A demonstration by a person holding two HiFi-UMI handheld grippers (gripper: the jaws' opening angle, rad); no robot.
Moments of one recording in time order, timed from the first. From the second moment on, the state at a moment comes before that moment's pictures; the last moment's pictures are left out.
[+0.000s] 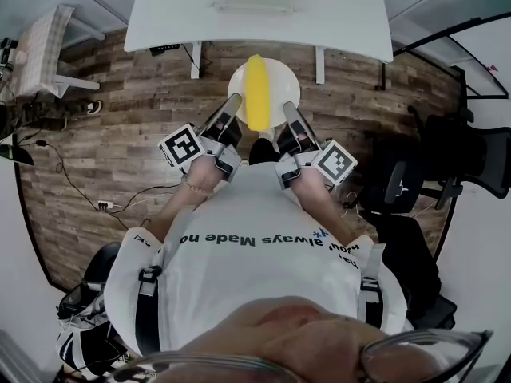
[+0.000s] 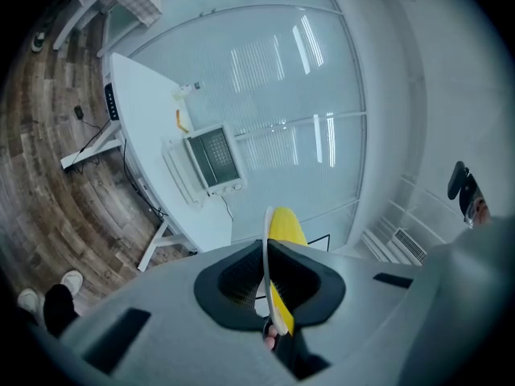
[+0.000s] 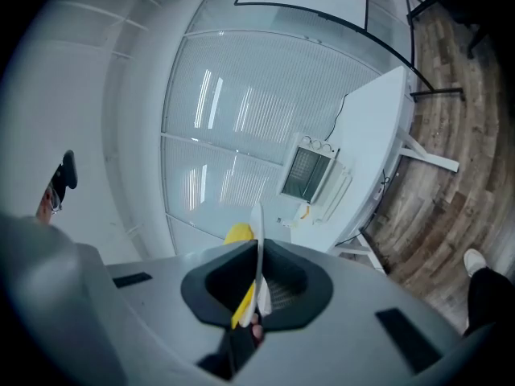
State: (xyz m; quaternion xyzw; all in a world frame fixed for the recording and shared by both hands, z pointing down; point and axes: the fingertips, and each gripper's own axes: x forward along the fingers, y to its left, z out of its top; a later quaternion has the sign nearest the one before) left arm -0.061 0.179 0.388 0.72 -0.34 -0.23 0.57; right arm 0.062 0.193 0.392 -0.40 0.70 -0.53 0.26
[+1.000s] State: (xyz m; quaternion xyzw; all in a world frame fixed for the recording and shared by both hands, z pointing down) left arm 0.004 0.040 0.389 0.70 -0.34 -0.25 0.57; right arm 0.127 0.053 0.399 -0.39 0.70 -0.54 0.24
